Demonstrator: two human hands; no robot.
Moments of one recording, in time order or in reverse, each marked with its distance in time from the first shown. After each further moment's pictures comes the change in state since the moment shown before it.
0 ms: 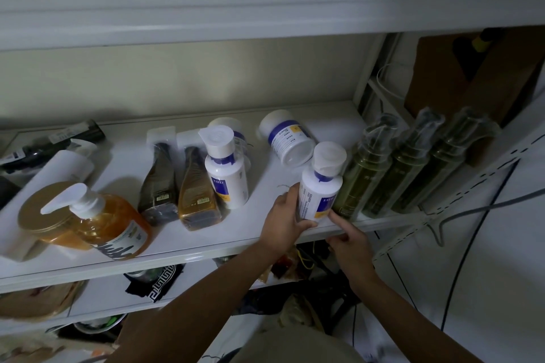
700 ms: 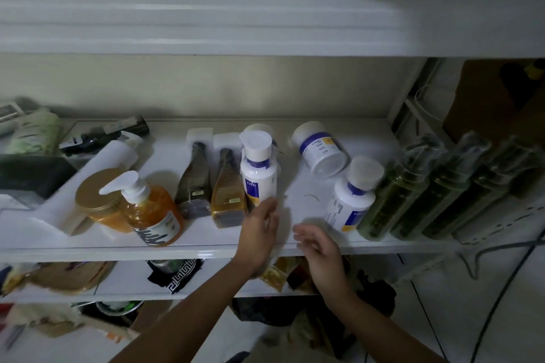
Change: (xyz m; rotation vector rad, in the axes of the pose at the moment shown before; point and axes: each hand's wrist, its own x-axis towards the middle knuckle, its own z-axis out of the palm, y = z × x) left_hand -0.048 -0.029 -0.064 -0.097 0.343 -0.142; right_hand -0.021 -0.022 0.072 0.120 -0.263 -0.120
